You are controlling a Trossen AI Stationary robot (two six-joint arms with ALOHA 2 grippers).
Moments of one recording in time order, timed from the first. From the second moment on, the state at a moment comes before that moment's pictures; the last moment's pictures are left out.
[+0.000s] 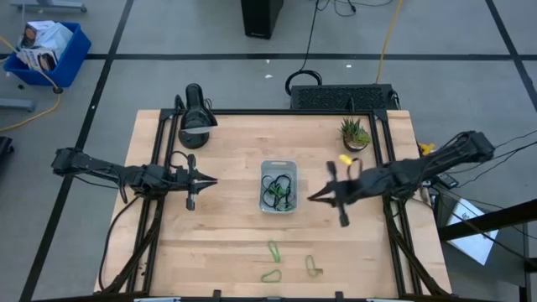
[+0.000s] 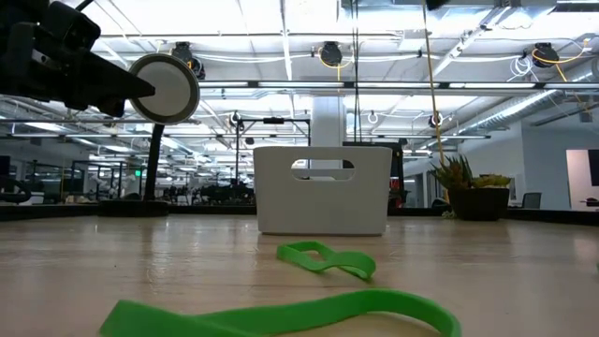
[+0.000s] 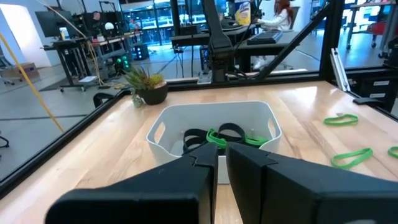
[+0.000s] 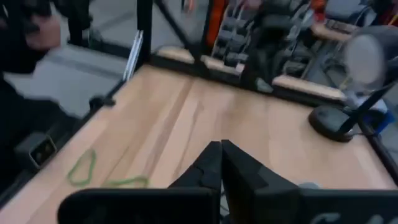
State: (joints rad) left arm -0.19 0.38 0.02 0.29 -0.24 0.07; right arm 0.36 1.01 0.78 -0.08 0.19 -0.10
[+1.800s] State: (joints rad) left arm -0.41 0.88 0.13 0.66 -0.30 -0.20; right arm 0.10 0.39 0.08 0.26 0.34 -0.14
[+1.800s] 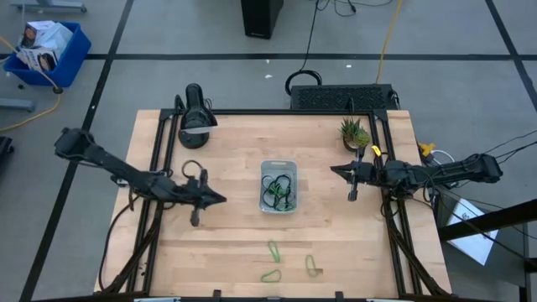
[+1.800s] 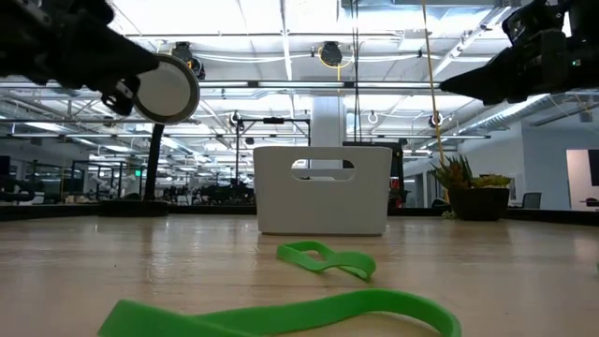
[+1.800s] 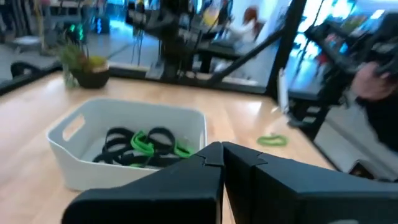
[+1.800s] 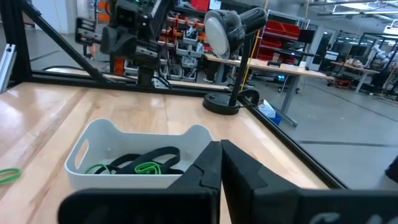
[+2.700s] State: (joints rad) left arm -0.53 1.87 0.97 0.34 -0.25 0.10; right arm 0.10 0.40 0.04 0.31 0.33 -0.06
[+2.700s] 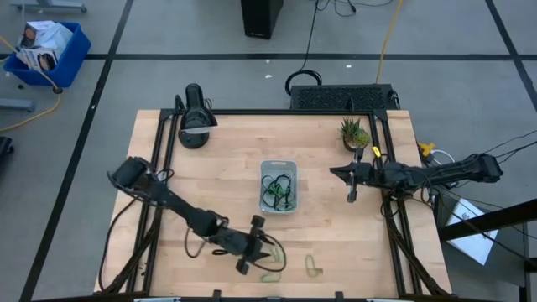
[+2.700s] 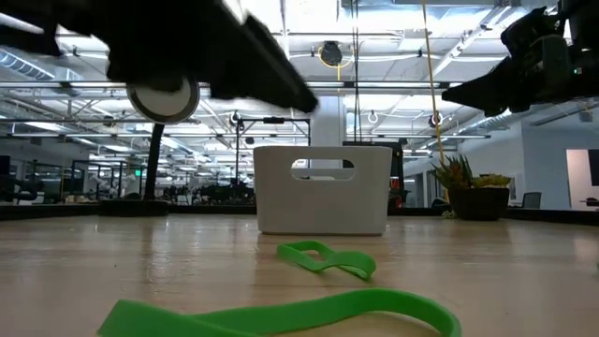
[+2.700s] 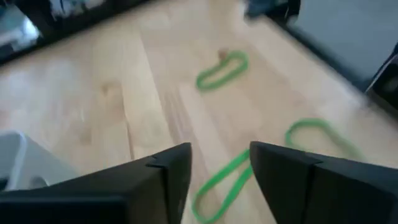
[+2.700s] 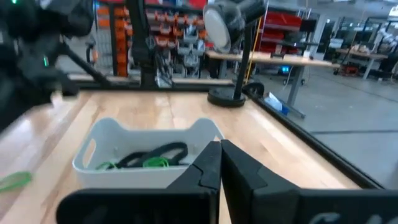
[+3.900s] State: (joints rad) left arm -0.45 2.06 1.04 0.27 -0.02 -0.01; right arm 0.10 0.39 0.02 0.57 0.34 -0.20
